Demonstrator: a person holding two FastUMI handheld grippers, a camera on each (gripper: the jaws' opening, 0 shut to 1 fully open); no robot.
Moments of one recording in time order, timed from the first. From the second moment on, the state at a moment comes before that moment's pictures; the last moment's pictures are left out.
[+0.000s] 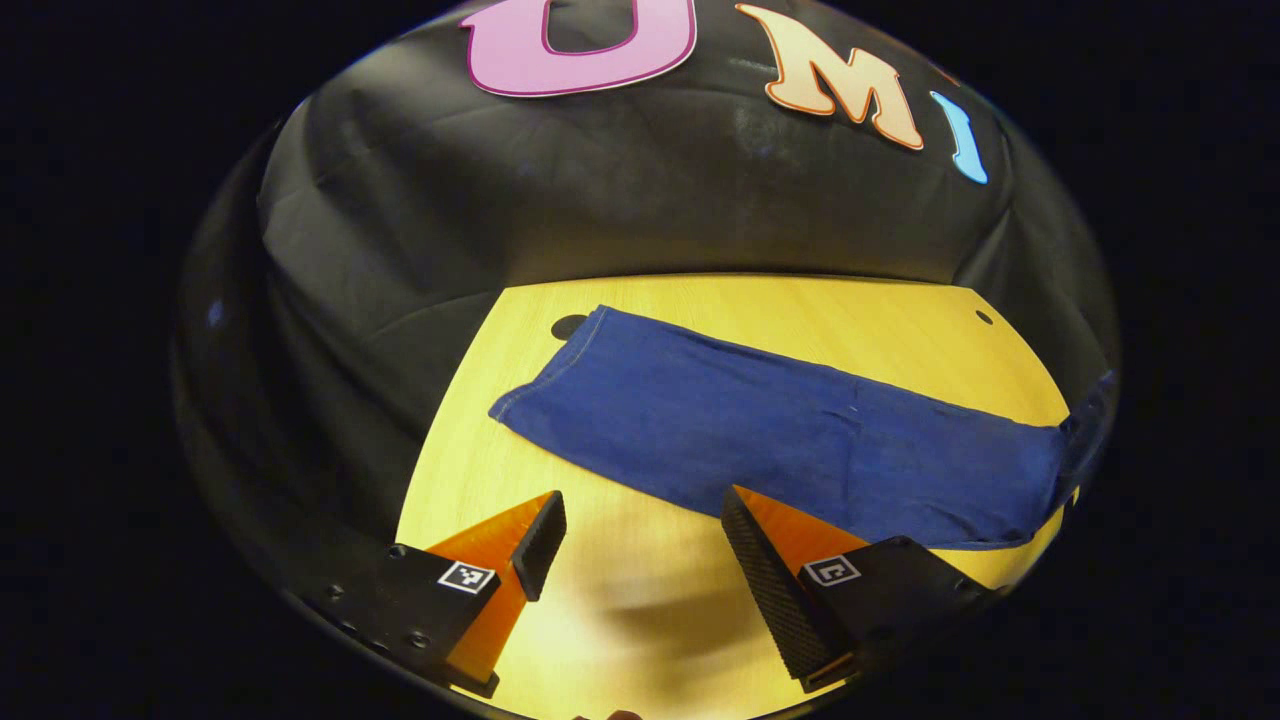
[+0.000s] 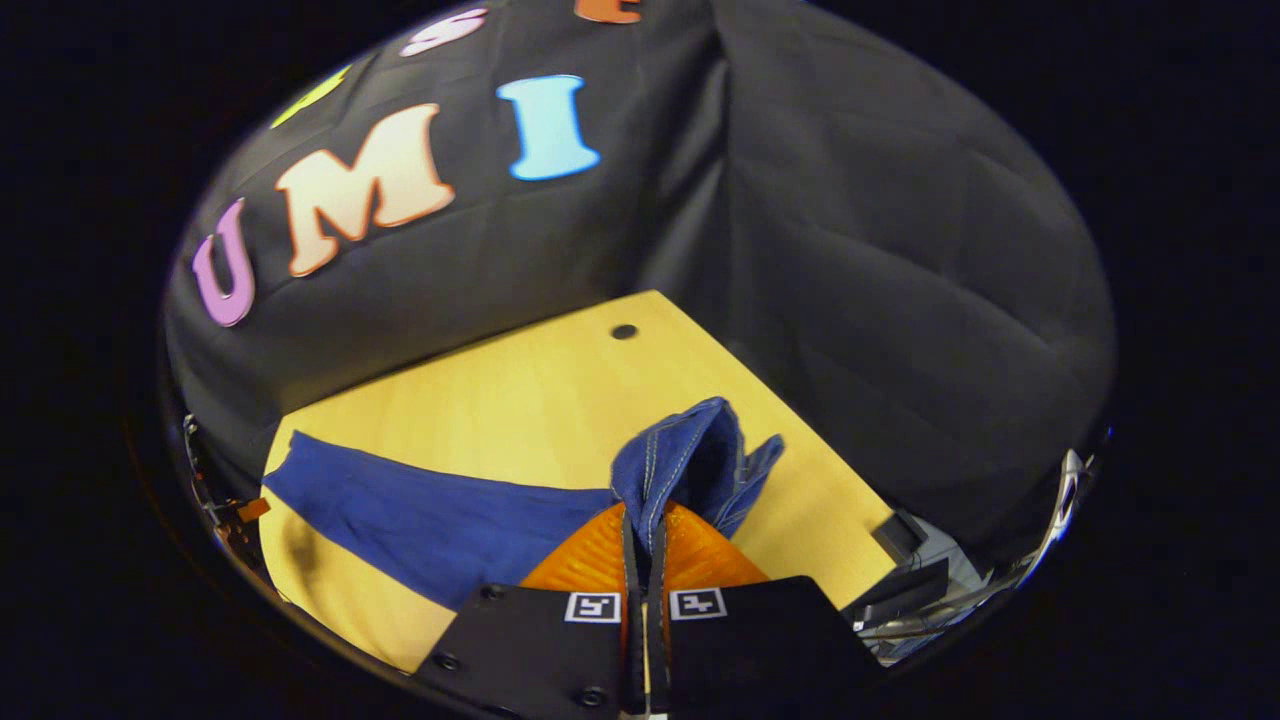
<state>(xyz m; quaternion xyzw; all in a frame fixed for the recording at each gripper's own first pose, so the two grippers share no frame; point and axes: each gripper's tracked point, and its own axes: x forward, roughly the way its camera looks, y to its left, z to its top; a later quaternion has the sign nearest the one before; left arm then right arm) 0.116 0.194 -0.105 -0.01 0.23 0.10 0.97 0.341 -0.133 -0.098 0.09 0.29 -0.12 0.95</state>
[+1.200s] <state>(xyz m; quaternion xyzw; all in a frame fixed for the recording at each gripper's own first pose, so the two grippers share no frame) 0.224 0.338 -0.152 0.01 0.29 0.06 0.96 0.425 0.159 -0.278 0.05 0.44 0.12 0.89</state>
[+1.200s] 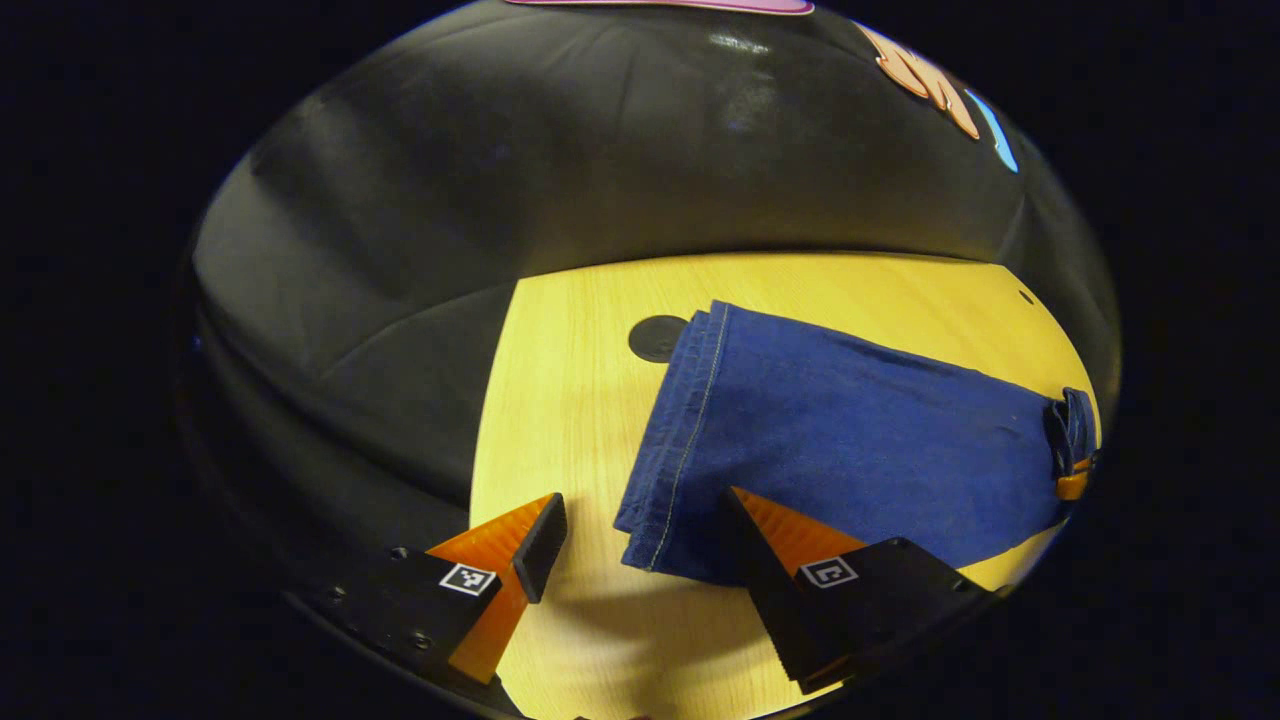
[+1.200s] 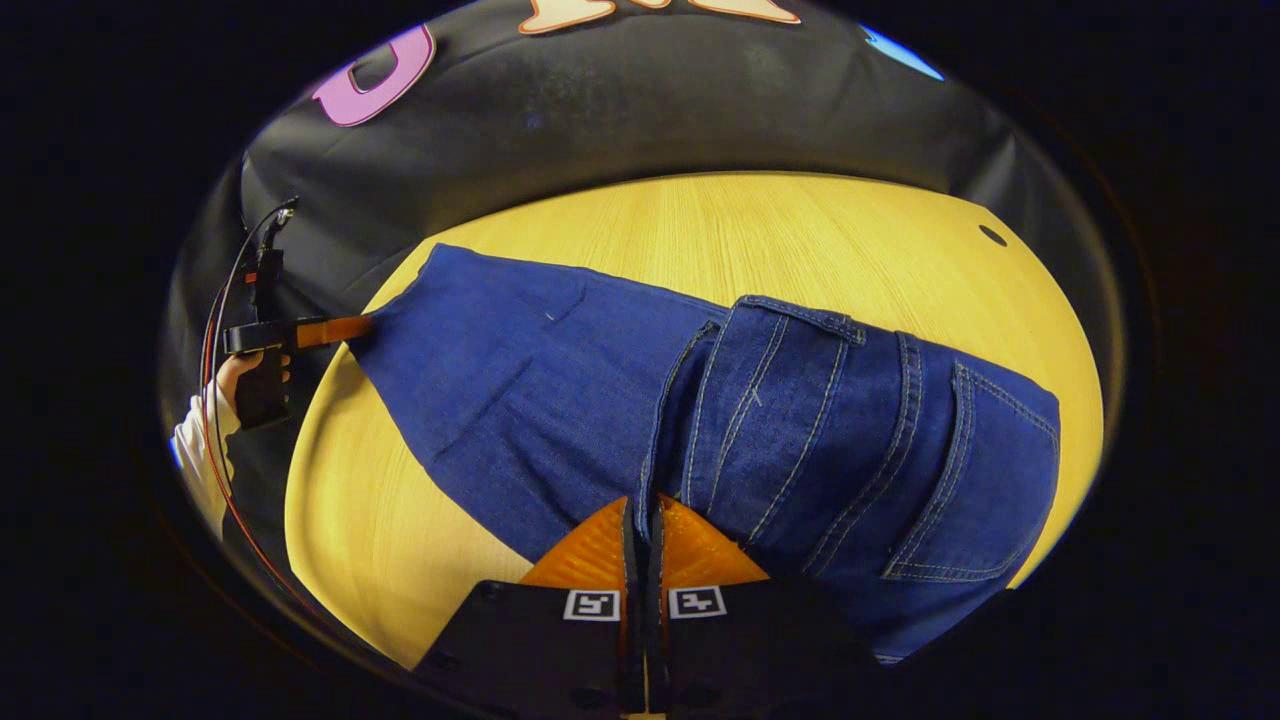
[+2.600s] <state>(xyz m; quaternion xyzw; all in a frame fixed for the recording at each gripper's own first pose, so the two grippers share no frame) 0.231 0.256 -0.110 -0.03 0.26 0.04 0.96 0.385 0.096 -0.147 0.18 0.31 0.09 0.93</state>
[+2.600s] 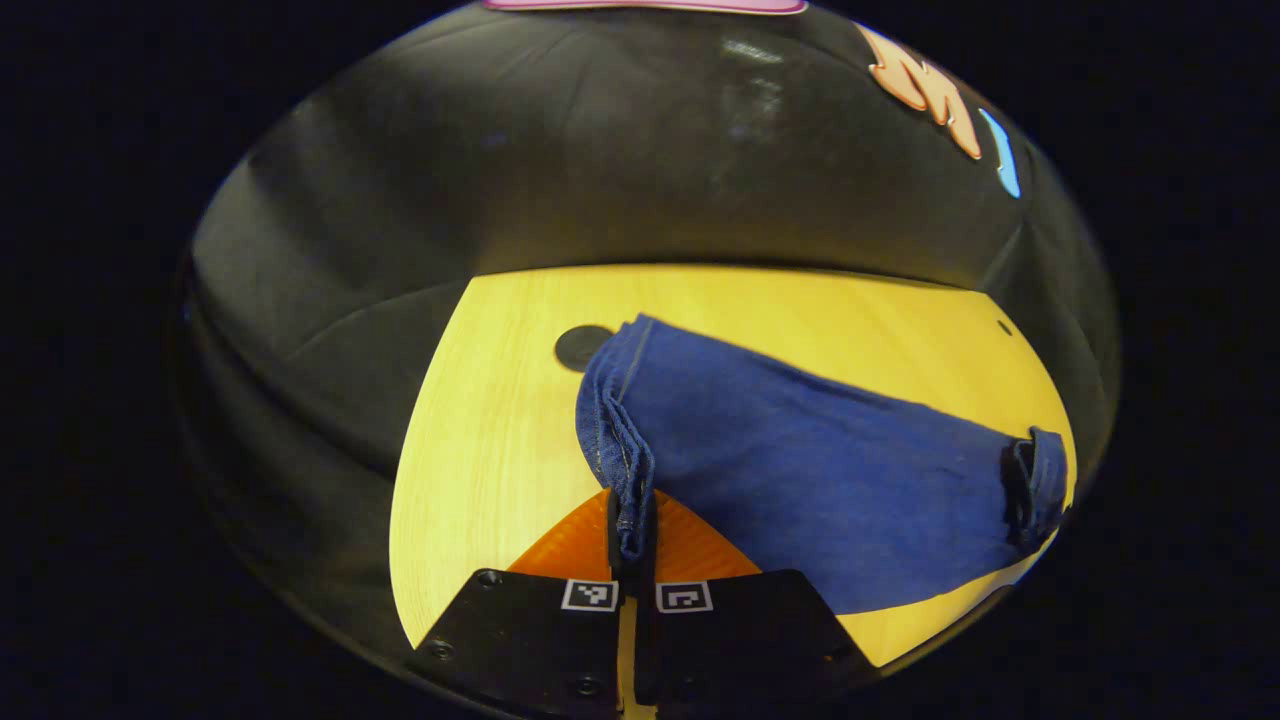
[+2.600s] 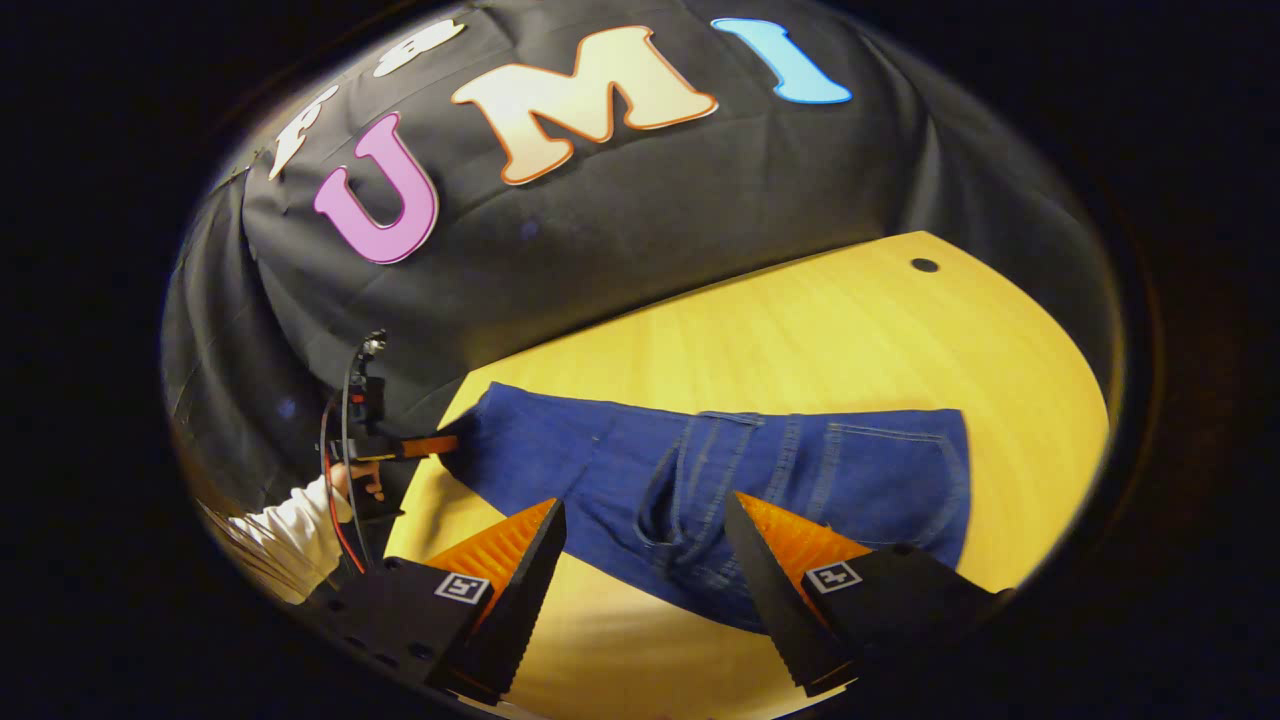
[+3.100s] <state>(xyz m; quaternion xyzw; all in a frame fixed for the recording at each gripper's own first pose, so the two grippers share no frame) 0.212 0.058 0.000 0.01 0.19 -0.05 0.98 0.344 -0.026 -0.129 0.17 0.30 0.08 0.93</state>
